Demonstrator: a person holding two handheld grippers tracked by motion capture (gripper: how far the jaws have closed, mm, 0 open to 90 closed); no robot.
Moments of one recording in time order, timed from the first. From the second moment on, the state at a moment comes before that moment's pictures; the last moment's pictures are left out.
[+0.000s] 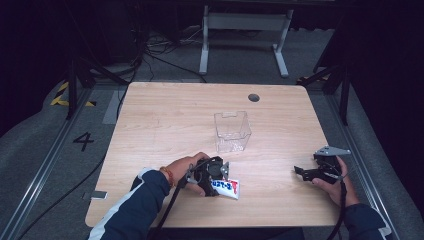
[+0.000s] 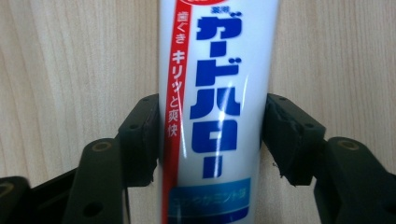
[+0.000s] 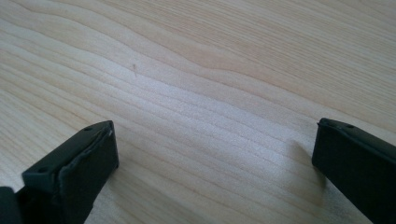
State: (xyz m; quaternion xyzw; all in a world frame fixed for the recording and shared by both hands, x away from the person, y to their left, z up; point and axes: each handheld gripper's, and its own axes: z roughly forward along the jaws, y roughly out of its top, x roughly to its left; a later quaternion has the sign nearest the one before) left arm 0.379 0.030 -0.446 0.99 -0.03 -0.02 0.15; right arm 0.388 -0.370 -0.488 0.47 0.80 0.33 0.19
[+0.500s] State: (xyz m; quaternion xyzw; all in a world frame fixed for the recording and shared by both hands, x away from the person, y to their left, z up) left arm 0.379 0.053 -0.443 0.97 0.06 0.00 0.22; right arm 0.390 -0.371 -0.488 0.46 0.80 0.33 0.19
